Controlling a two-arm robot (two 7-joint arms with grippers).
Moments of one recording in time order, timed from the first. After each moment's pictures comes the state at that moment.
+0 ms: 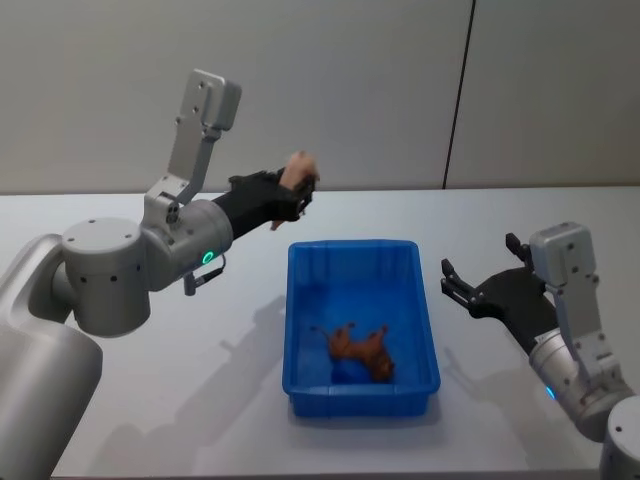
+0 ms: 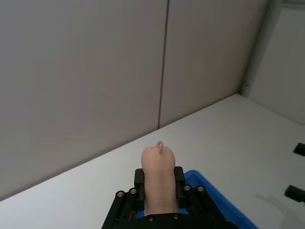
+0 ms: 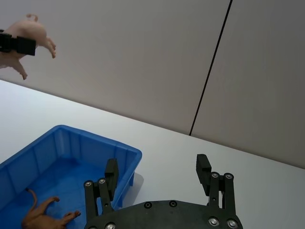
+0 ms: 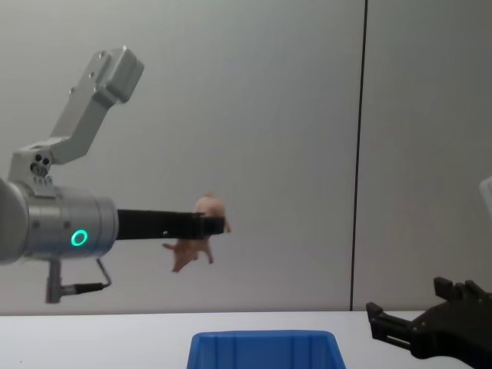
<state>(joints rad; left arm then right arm) -0.45 0.28 0.32 -1.36 -0.39 0.38 -0.32 0.07 0.20 -0.31 -1.45 0.04 -0.05 0.06</state>
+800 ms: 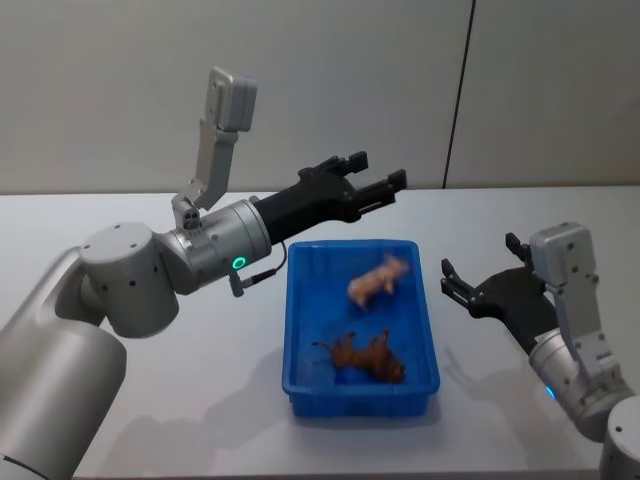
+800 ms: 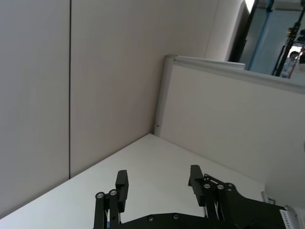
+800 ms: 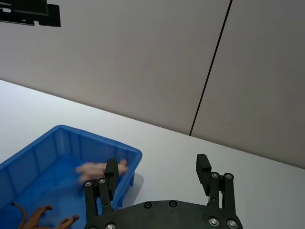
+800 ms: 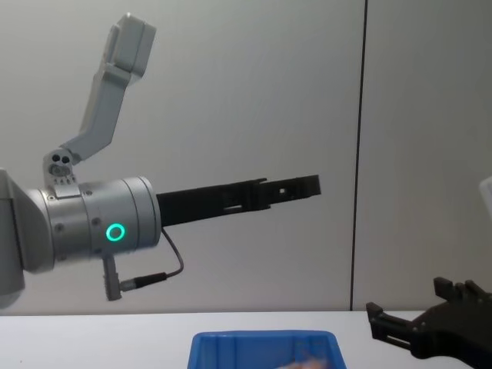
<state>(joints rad) -0.48 0.25 0.35 -1.27 -0.55 0.20 -0.67 0.07 0.20 -0.31 -1.45 0.04 -0.05 0.06</state>
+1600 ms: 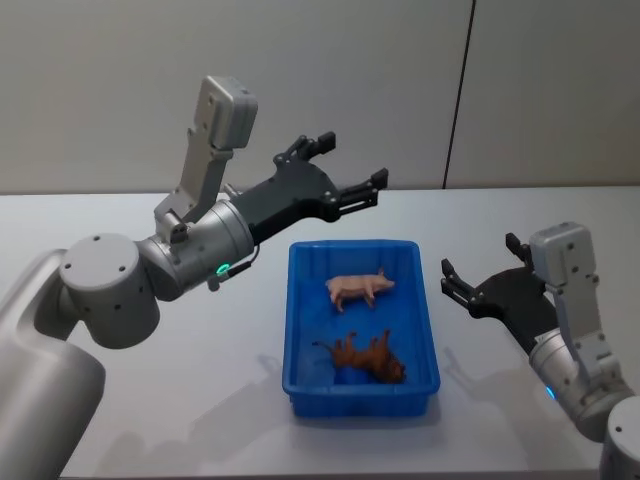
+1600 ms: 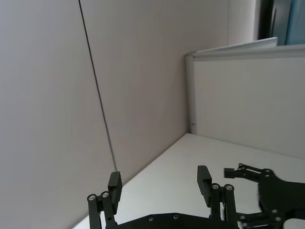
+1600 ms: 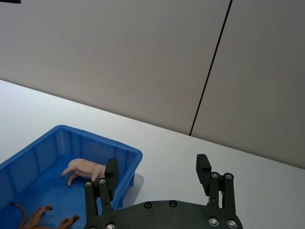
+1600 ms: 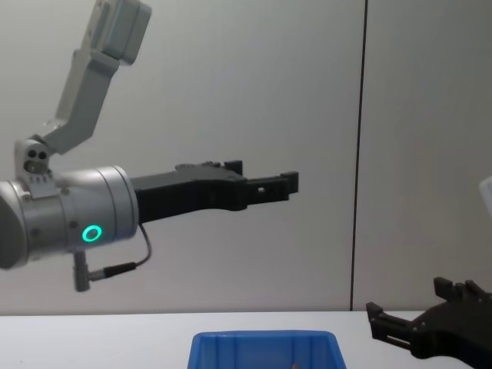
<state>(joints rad) -0.42 0.30 0.36 -1.38 -0.37 0.04 -0.56 0.07 0.20 -0.31 -1.45 0.04 -0.05 0.06</state>
